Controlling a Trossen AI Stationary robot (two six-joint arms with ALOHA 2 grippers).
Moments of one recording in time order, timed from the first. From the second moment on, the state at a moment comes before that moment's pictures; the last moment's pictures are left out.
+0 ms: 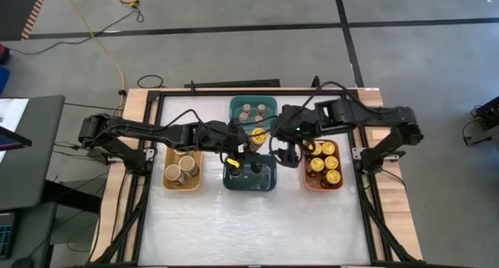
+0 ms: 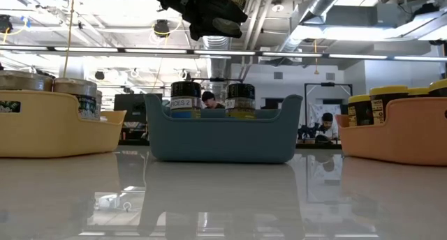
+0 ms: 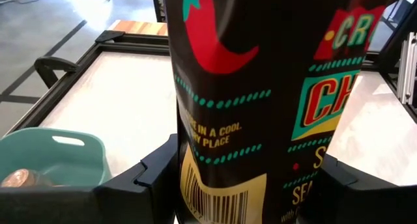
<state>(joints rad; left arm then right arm) 0.00 1.47 1.10 0.03 -0.11 -0.05 0.06 1.59 1.84 -1.09 0.14 0.06</state>
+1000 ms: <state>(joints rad) 0.00 1.47 1.10 0.02 -0.11 -0.05 0.02 1.82 2.14 -1.22 0.13 0.00</state>
